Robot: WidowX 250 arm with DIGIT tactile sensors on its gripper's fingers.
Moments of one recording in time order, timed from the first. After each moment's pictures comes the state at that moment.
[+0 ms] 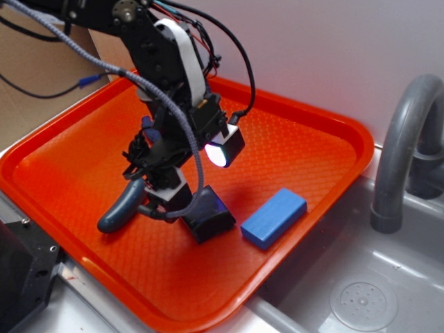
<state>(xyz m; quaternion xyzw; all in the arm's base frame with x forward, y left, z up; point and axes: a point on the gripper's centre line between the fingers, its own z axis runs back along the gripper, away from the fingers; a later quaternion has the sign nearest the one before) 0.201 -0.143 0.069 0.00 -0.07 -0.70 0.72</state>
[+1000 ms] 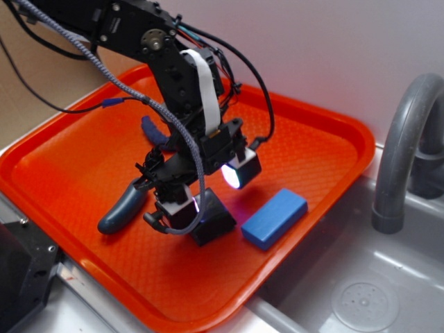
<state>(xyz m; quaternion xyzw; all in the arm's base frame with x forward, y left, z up) 0.198 -0.144 0.026 -0.01 -0.03 -0.79 0.62</state>
